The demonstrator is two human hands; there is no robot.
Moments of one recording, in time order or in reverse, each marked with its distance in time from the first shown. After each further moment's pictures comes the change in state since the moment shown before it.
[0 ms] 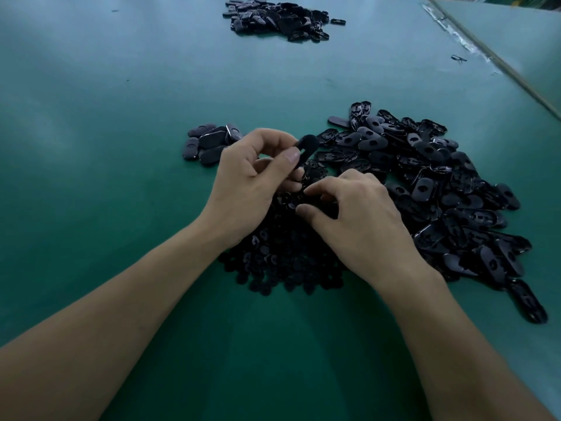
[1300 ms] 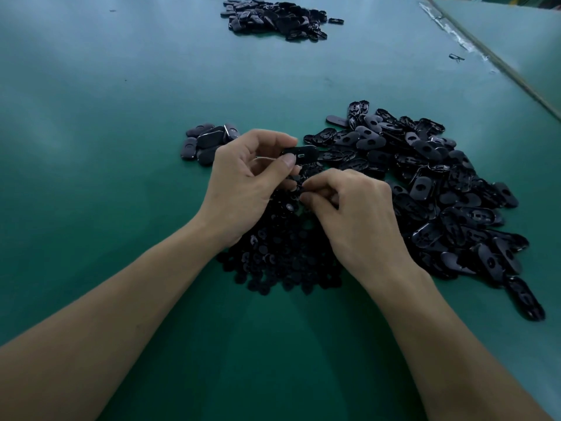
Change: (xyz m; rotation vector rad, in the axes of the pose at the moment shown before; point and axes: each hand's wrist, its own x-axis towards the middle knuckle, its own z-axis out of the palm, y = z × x) left_hand 0.001 -0.001 0.000 -0.005 0.034 -0.024; right_hand 0.000 -0.004 0.005 0.176 0.120 0.022
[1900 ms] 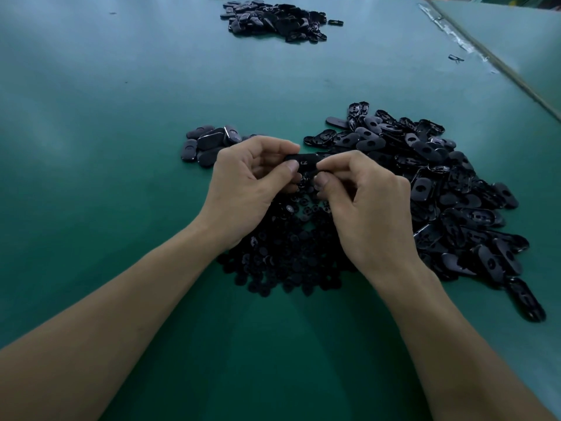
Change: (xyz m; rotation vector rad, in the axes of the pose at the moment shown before) left_hand -0.001 -0.001 -0.001 0.004 -0.019 -0.025; right_hand 0.003 0.000 -0.005 0.206 0.172 -0.048
